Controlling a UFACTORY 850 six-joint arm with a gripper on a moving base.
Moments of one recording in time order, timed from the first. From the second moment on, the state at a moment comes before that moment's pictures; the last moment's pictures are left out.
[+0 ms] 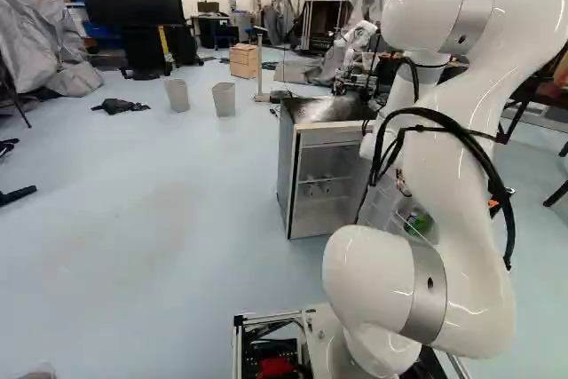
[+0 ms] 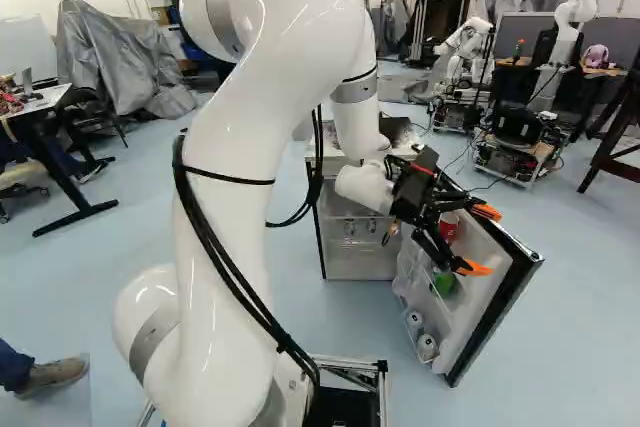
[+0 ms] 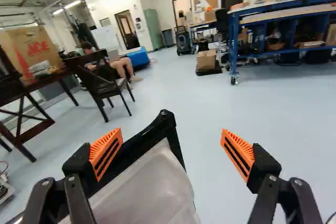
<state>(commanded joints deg) -27.5 -31.2 -42.8 84.2 80.4 0.0</state>
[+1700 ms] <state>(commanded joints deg) -28.4 -13.7 -16.9 33.1 80.4 0.0</state>
